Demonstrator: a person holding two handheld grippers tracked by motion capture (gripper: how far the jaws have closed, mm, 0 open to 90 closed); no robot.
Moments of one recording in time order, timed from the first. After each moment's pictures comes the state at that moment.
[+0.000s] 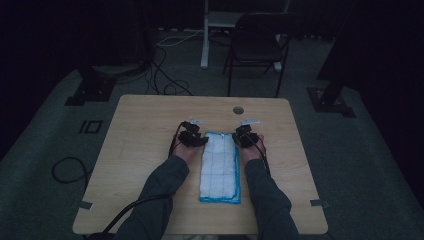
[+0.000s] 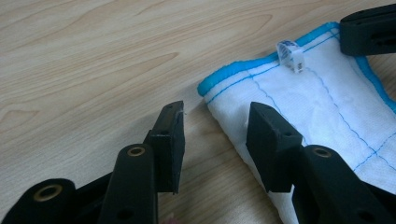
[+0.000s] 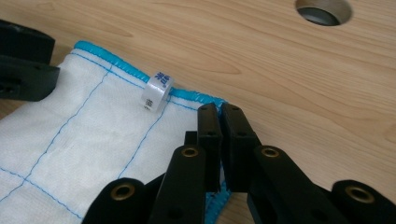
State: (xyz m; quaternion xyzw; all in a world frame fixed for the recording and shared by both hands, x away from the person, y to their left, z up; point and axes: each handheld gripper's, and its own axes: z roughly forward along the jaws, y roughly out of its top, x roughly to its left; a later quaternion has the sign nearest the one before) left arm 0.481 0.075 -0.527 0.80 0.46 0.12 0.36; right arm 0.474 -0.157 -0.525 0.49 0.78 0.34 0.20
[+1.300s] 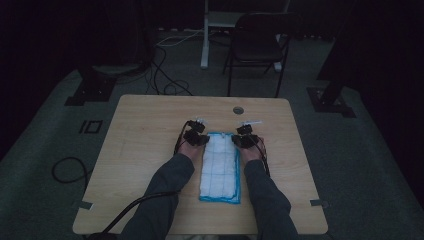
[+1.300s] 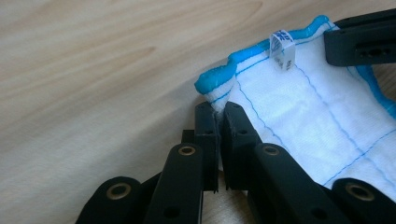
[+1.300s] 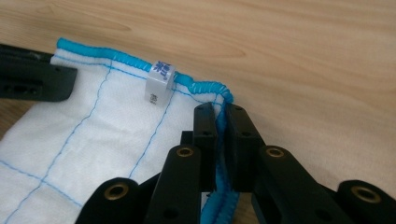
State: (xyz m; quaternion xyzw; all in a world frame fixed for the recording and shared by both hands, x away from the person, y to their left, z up) left arm 0.486 0.059 -0.521 0.82 0.46 0.10 0.33; right arm 0.477 -0.160 -0.531 0.53 0.76 0.35 0.15
